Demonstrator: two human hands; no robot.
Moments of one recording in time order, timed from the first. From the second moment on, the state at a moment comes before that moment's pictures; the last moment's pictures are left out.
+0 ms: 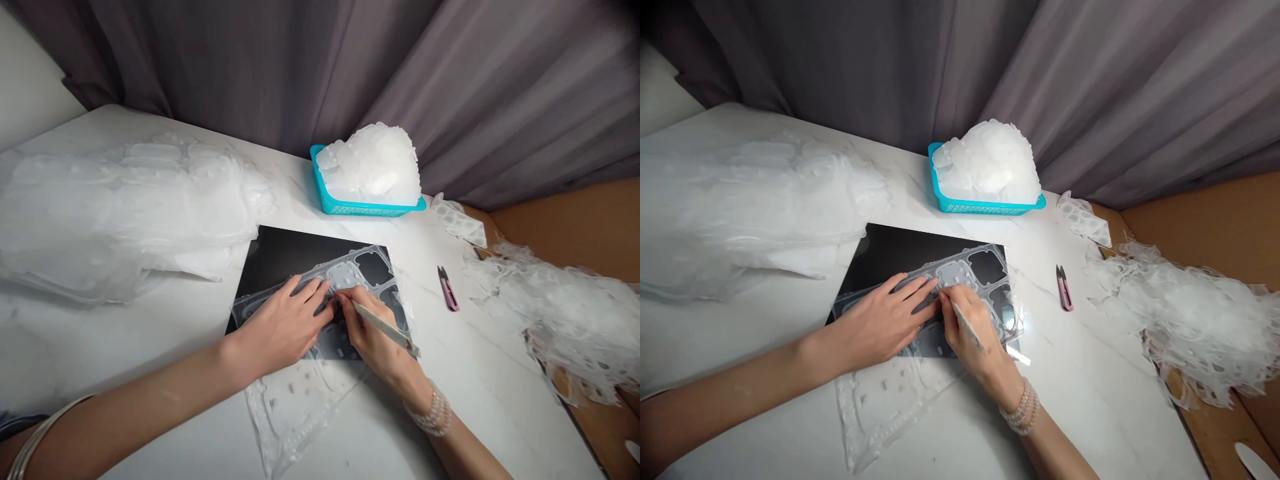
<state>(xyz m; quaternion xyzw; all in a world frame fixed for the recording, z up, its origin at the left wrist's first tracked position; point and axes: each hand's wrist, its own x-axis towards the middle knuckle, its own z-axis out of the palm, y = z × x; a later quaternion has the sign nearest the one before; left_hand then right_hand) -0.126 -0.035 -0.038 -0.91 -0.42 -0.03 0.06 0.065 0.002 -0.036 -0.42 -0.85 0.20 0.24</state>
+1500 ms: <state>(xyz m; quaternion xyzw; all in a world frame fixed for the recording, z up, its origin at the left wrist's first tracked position) -0.091 0.010 0.005 -0.29 -0.42 -0.34 -0.79 0.113 0.004 0.047 -0.41 -0.71 0.48 0.30</state>
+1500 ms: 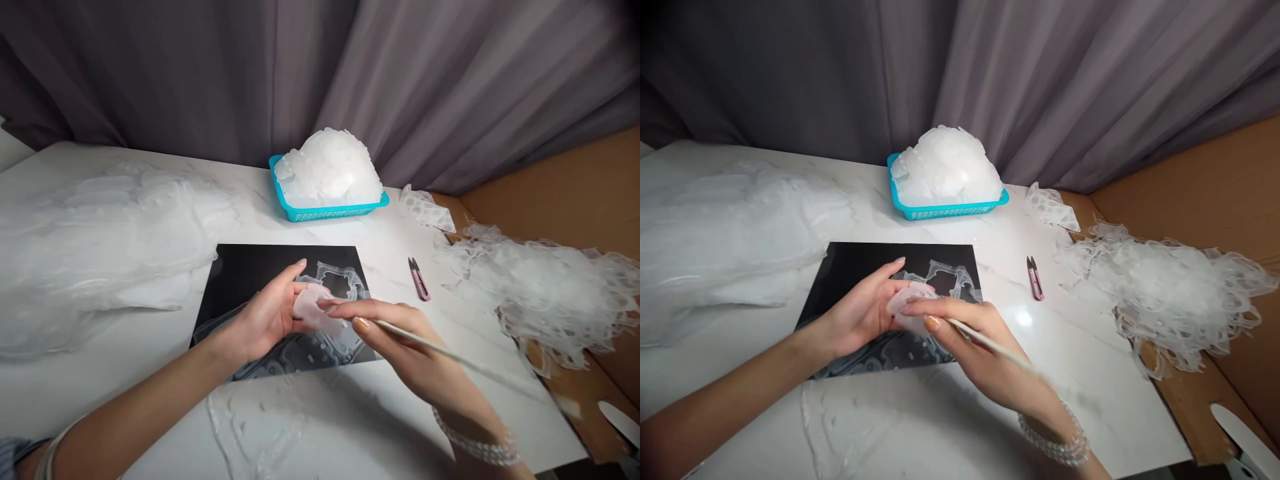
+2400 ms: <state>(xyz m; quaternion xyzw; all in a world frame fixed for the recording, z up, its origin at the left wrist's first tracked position) -0.089 0.003 -0.018 -0.38 -0.57 -0.49 -0.53 0.101 0.059 -0.025 -0.51 -0.70 0.35 0.35</state>
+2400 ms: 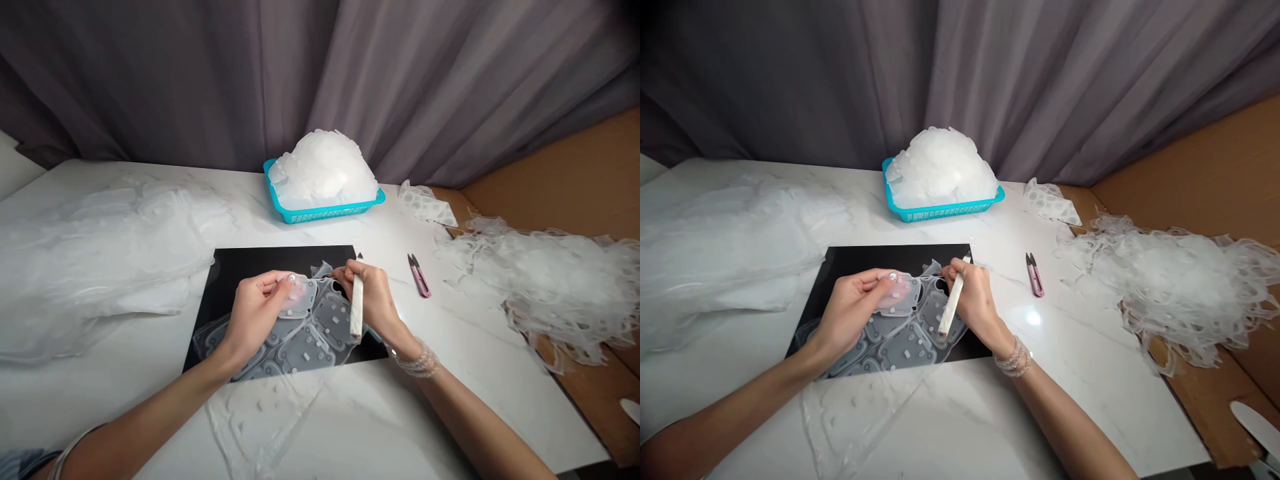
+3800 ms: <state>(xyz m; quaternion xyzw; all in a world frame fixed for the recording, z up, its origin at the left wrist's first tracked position) -0.079 0.011 0.009 -0.50 -0.45 -0.34 -0.65 0.121 0.059 -0.002 -0.50 -0.76 0.29 0.30</state>
